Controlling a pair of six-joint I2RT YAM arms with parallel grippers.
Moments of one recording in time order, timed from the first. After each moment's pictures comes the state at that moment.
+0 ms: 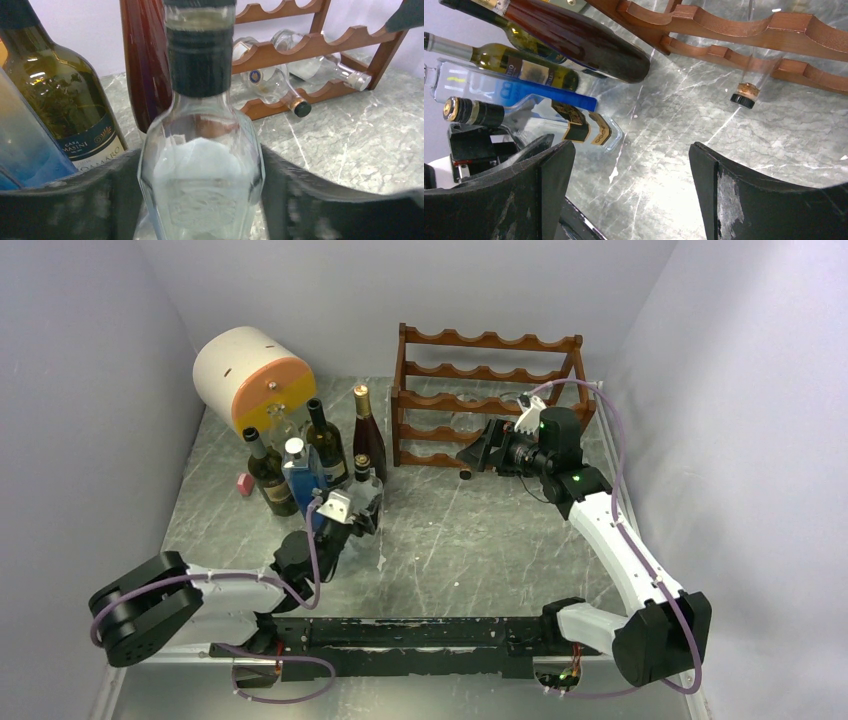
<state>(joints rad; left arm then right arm) -0.94 1.21 0.15 1.26 -0.50 0.10 0.27 1.14 0.96 -0.29 -0.44 0.47</state>
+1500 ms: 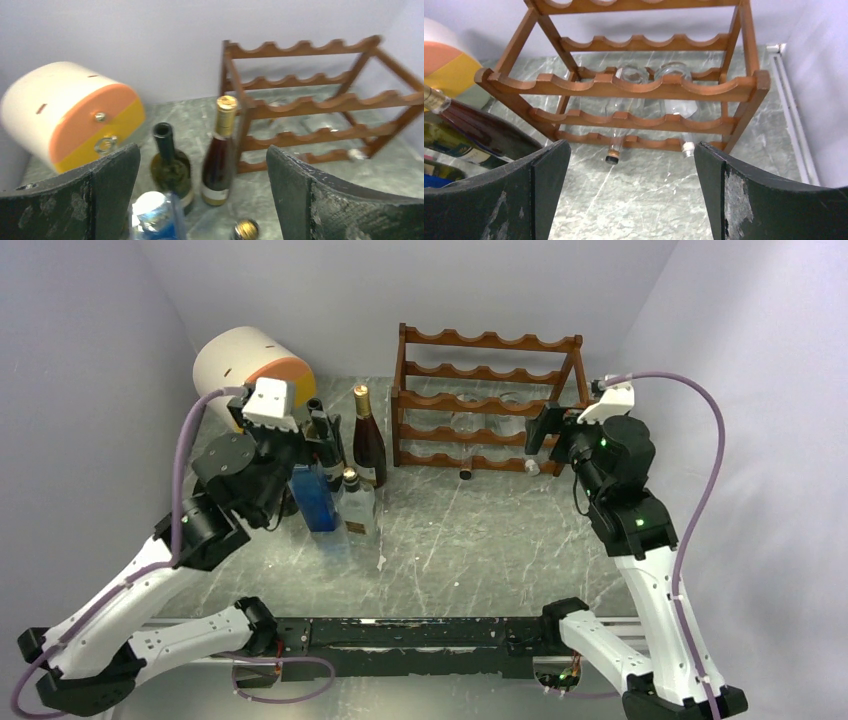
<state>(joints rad) -0.89 0.86 1.20 -0.28 -0.65 -0.06 0.27 0.87 1.19 -0.51 0.16 0.17</state>
